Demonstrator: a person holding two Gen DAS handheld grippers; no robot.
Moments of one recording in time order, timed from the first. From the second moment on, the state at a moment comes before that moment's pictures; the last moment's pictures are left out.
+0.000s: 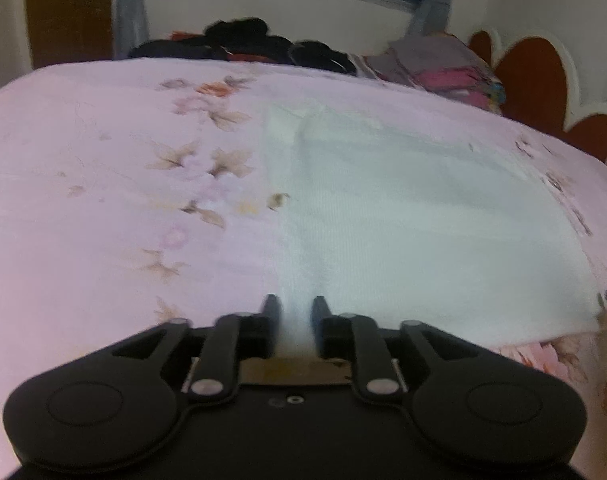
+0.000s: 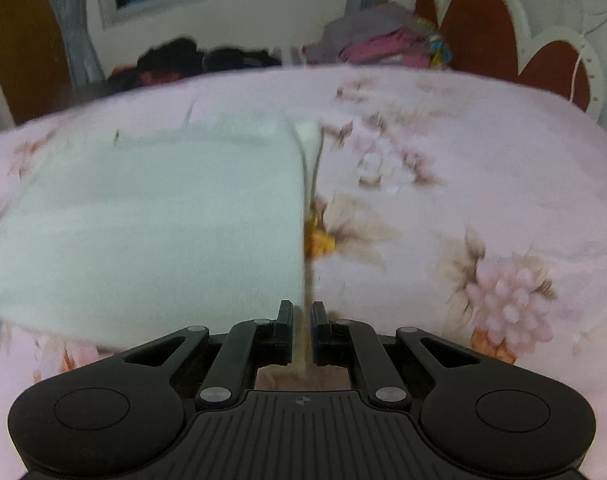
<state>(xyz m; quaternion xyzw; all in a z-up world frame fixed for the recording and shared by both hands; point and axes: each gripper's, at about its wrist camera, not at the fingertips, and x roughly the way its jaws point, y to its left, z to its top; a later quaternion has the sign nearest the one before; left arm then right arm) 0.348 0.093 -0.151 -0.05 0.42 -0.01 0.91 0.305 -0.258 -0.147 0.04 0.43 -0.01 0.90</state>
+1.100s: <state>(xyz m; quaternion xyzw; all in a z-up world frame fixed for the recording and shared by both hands) 0.435 0.029 -0.169 0.02 0.40 -0.04 0.92 0.415 -0.148 -0.180 0.00 0.41 0.10 0.91</state>
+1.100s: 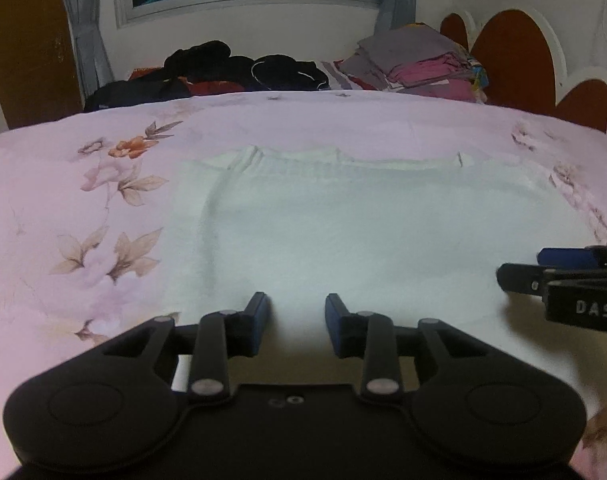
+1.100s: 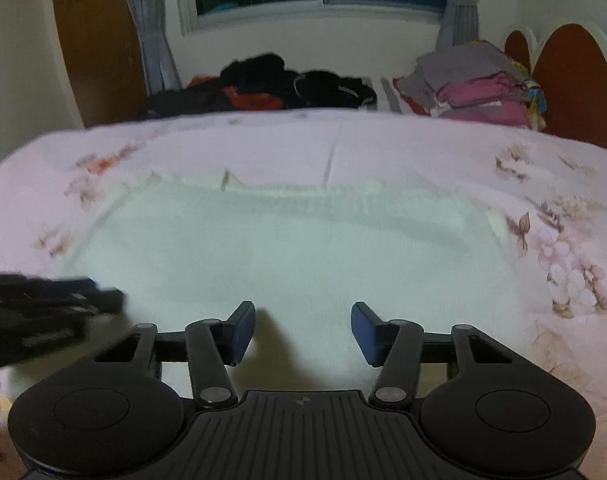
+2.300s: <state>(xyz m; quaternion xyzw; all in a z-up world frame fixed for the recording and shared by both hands) 0.329 0.109 -0.148 -0.17 0.47 0.01 0.87 0.357 -0.120 -0.172 0.00 0.44 0.12 0.89</state>
